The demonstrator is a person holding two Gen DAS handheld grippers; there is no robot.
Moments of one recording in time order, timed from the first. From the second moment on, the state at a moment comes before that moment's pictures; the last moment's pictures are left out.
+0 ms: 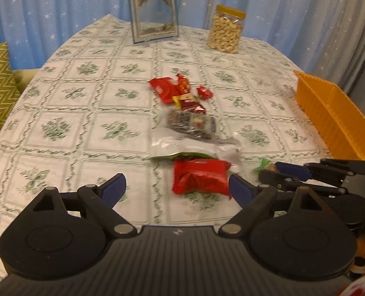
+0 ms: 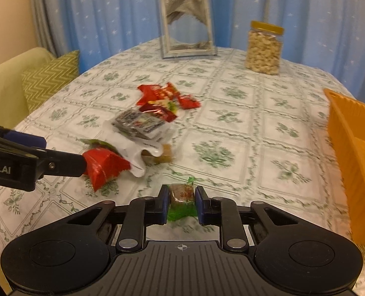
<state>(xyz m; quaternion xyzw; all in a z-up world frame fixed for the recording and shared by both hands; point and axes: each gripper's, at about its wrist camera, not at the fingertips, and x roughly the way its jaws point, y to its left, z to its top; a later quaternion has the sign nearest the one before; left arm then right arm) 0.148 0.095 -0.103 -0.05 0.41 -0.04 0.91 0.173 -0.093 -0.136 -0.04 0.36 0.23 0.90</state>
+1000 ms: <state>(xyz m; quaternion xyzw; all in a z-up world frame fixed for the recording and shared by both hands) 0.137 0.056 -0.107 -0.04 0.40 -0.05 0.91 0.126 -0.156 -0.109 0.02 0.35 0.14 0.92</state>
